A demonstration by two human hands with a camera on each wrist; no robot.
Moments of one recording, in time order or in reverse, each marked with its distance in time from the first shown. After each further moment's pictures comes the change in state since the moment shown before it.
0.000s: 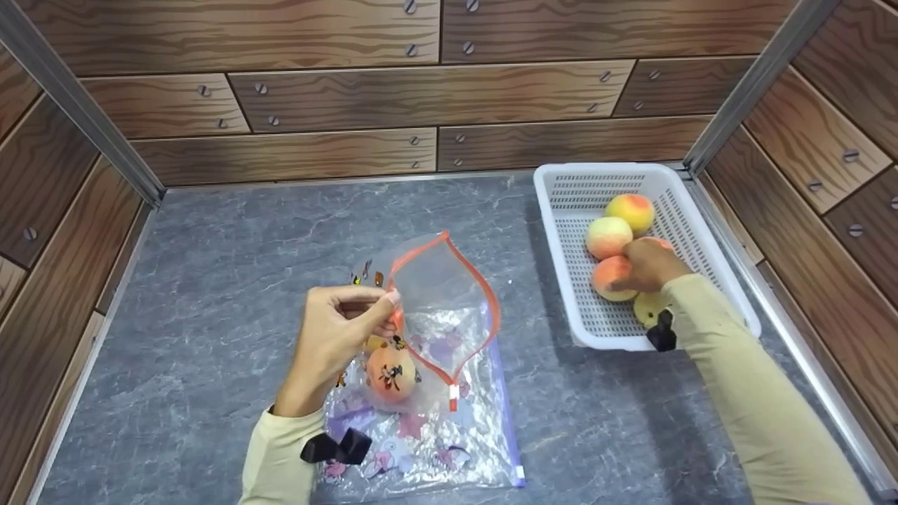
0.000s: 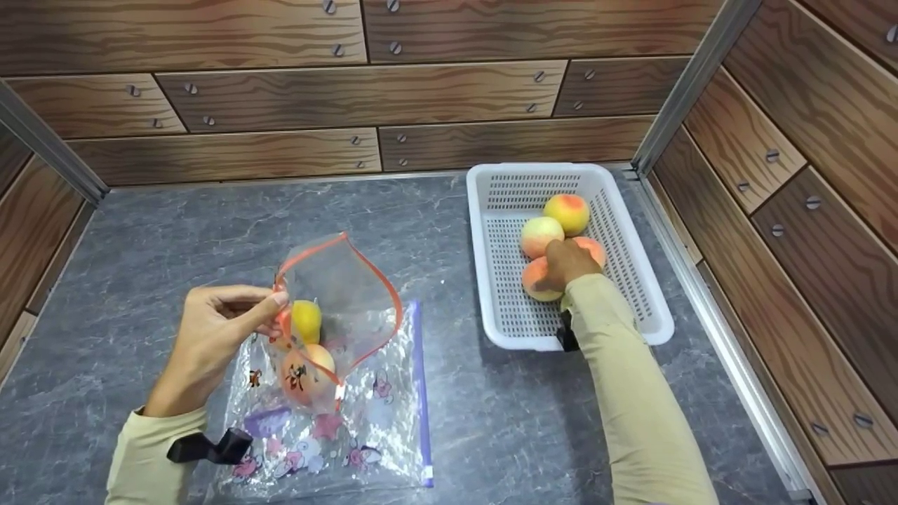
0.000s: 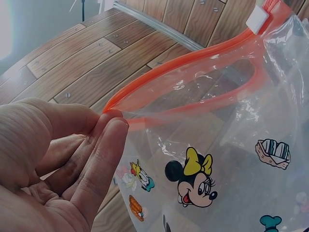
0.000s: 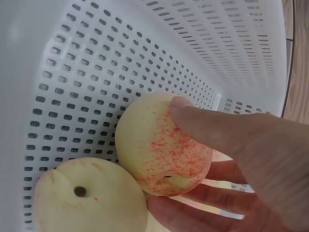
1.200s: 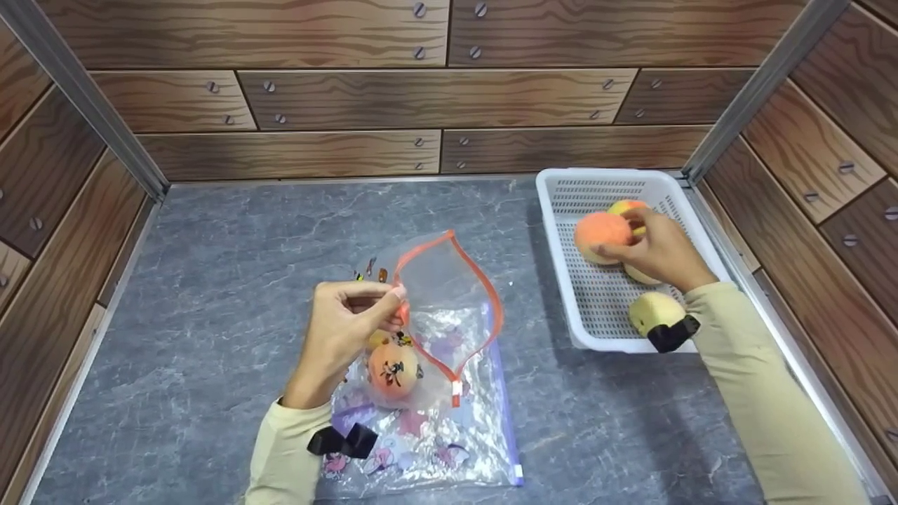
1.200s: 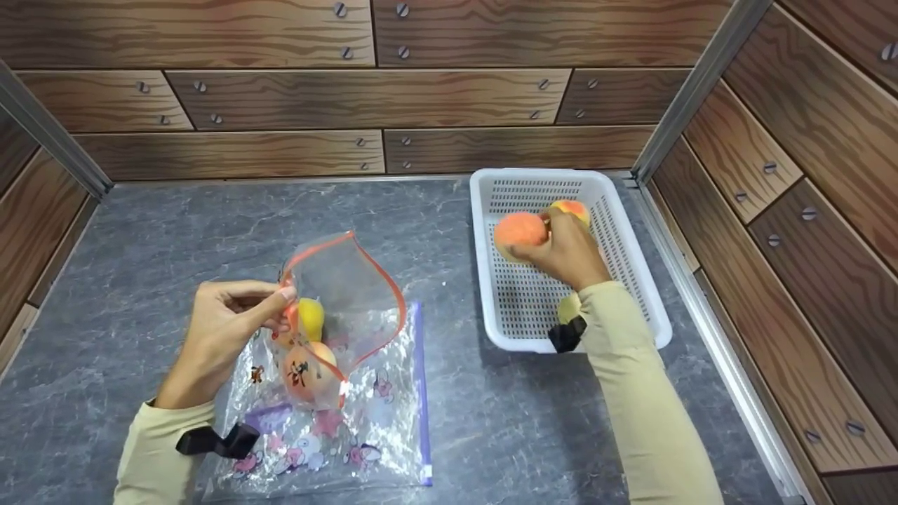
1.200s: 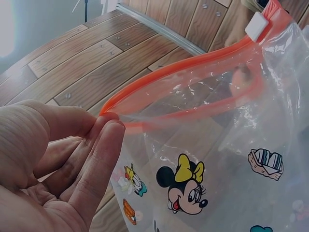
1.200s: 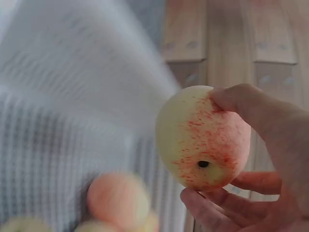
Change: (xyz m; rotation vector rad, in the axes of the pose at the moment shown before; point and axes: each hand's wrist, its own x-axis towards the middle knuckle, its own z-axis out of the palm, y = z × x) left_hand -0.001 -0.001 0.003 -0.022 0.016 0.003; right_hand -0.023 -0.047 -0.035 0.305 0.311 -0.033
